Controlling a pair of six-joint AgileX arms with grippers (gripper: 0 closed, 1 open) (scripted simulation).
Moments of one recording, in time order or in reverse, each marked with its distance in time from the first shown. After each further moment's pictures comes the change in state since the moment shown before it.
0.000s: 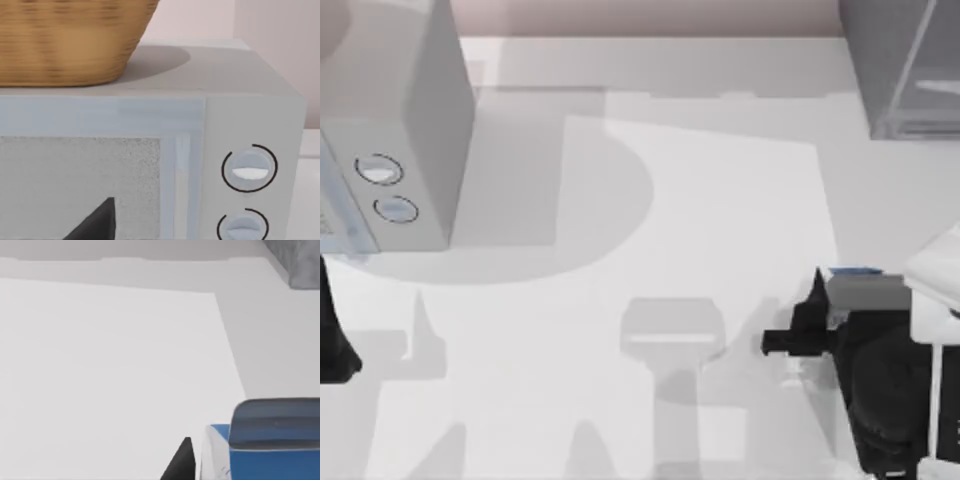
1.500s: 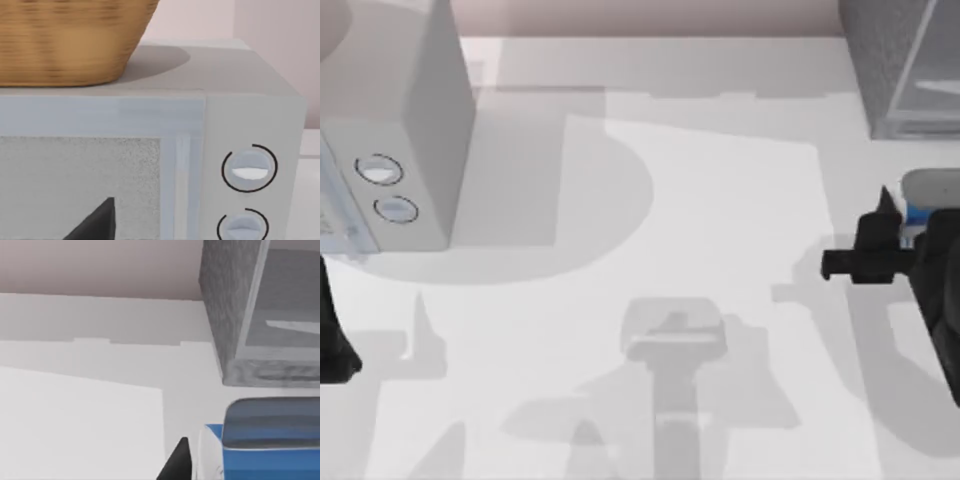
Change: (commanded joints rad) left arm 0.000 0.000 0.000 0.000 0.000 0.000; right arm -0.059 -0.957 0.038 -1.052 -0.041 -0.035
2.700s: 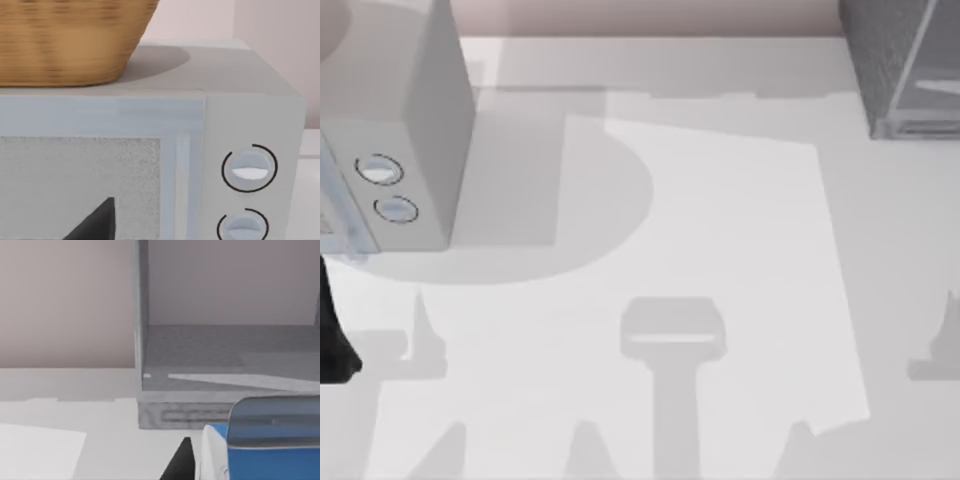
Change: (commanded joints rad) left arm 0.000 0.000 0.000 0.000 0.000 0.000; right arm -0.619 -1.260 -0.361 -0.575 -0.655 -0.147
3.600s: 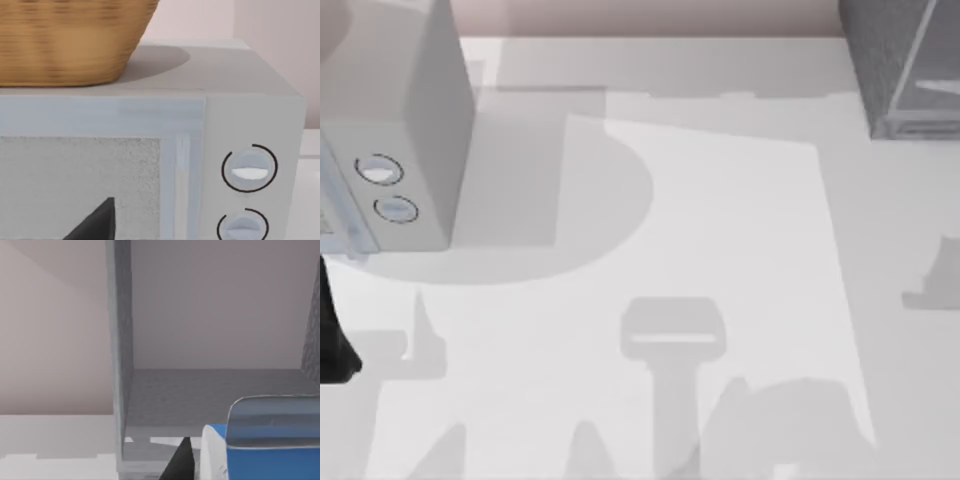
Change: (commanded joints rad) left arm 0.000 0.000 0.000 0.000 0.000 0.000; right arm -0.083 0.534 0.248 0.306 -0.053 0.000
